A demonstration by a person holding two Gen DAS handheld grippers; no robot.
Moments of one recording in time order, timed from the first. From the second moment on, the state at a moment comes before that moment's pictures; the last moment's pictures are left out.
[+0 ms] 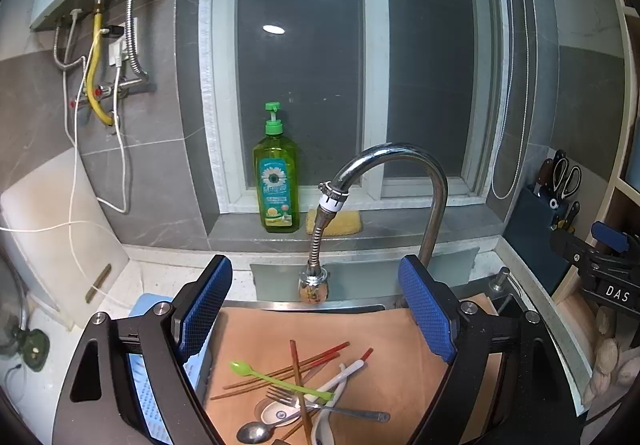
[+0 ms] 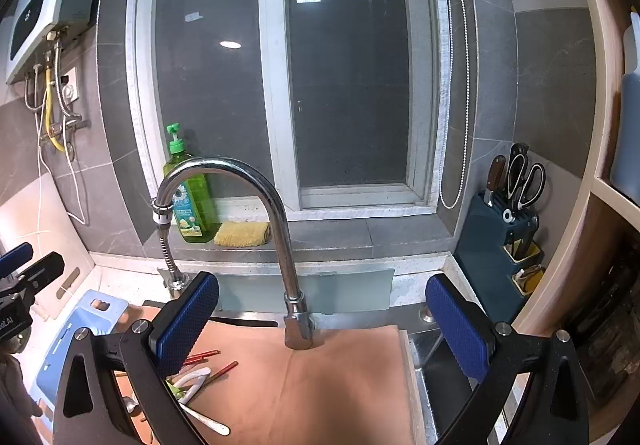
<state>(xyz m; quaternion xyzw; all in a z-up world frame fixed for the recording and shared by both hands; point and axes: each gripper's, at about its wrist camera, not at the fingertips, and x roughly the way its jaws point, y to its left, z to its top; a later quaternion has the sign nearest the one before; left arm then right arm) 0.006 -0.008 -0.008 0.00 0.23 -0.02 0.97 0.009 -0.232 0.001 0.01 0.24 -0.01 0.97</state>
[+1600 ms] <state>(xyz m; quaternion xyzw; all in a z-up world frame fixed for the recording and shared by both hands) 0.013 -0.011 -0.015 0.01 0.25 -0.02 0.97 0.014 -0.237 -0.006 0.01 0.25 -0.01 0.97</state>
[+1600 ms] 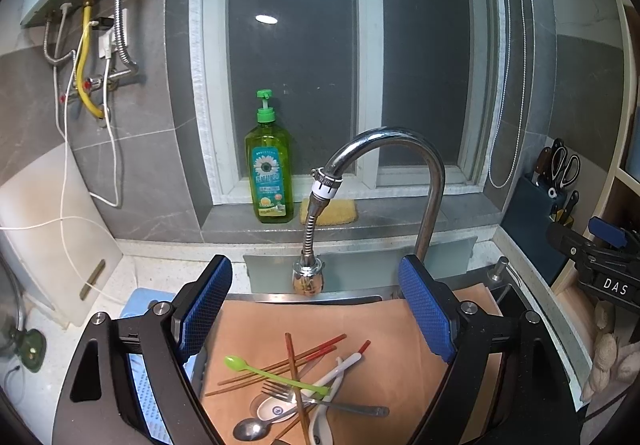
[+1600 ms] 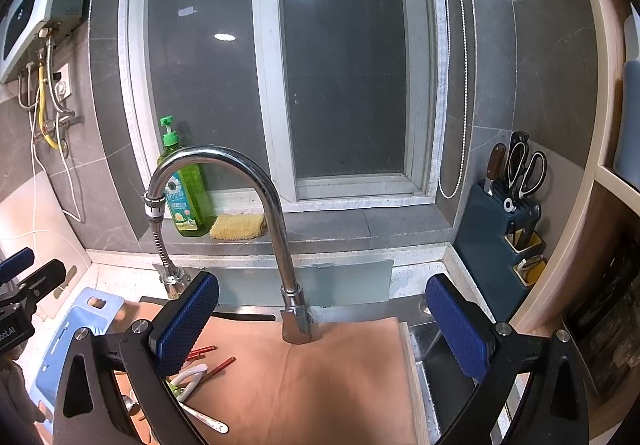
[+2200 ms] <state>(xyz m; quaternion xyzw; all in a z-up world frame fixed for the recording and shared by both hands) 0.016 -0.008 -0.019 0.01 0.26 -0.03 0.97 0.020 -0.235 -0.012 0.01 0.26 -0.01 0.96</state>
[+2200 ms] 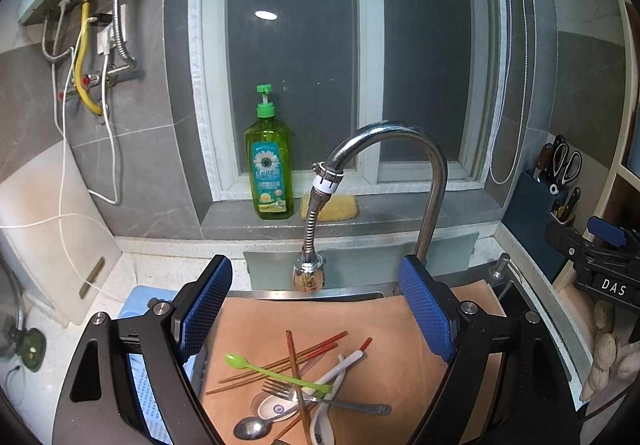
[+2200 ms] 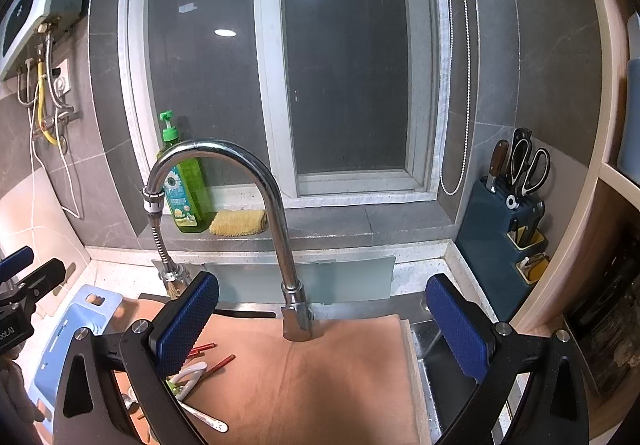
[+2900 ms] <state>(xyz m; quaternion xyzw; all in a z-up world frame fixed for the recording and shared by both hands) -0.005 0.048 -0.082 -0.02 0.35 0.04 0.93 0.051 -0.206 -0.083 0.02 0.37 0.10 0.92</state>
